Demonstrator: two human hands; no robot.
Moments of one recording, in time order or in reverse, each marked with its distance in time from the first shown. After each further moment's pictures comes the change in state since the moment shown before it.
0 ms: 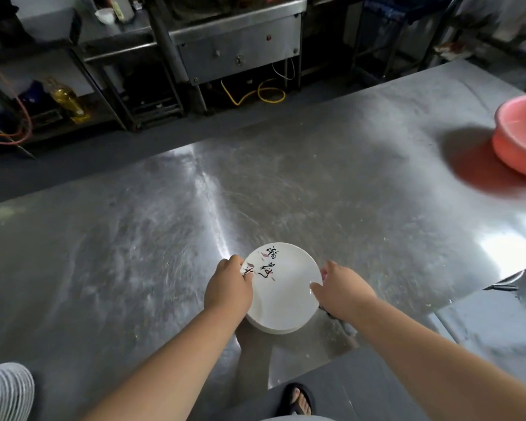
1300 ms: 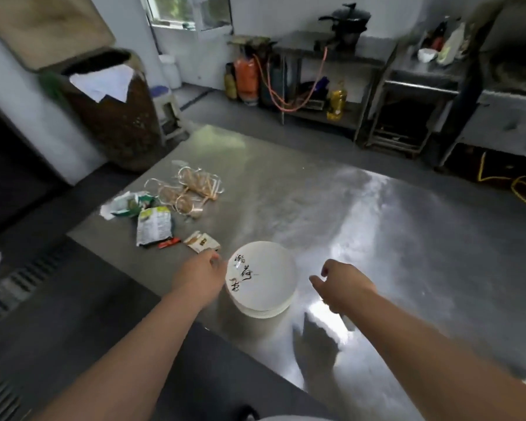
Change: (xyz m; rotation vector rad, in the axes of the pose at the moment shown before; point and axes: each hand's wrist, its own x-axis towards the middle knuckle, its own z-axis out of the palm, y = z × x) left_hand -0.221 -0.512 -0.237 -0.292 0.401 -0.711; right_hand -0.159 -0.449 0.260 -0.548 -0.126 -0.726
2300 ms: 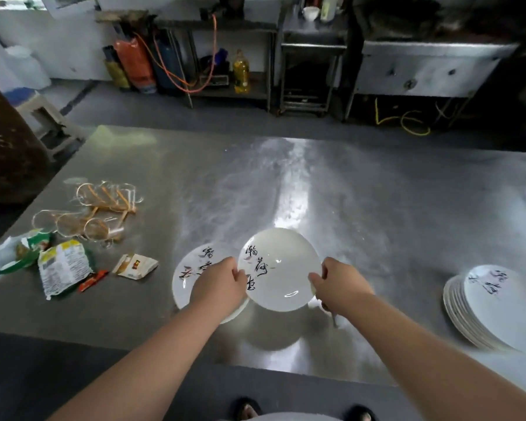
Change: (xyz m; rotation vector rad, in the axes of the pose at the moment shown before) left_hand 0.003 0.077 0.088 0.165 -0.212 0.381; right_hand -0.044 0.065 0.033 0.353 0.088 0.356
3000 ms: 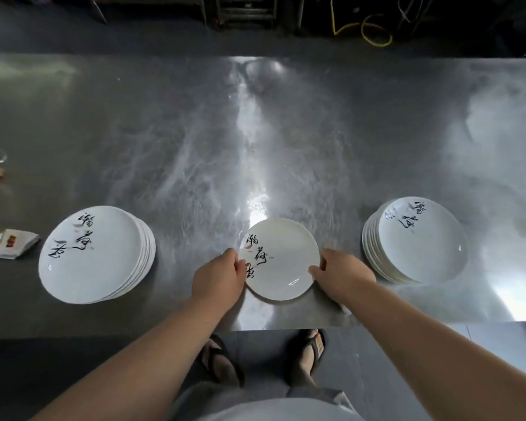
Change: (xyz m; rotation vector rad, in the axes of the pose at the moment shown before) left_hand -0.032 0.111 0.186 0.170 -0.144 0.233; right_hand 0.006 0.208 -0.026 -0.188 -0.189 0.150
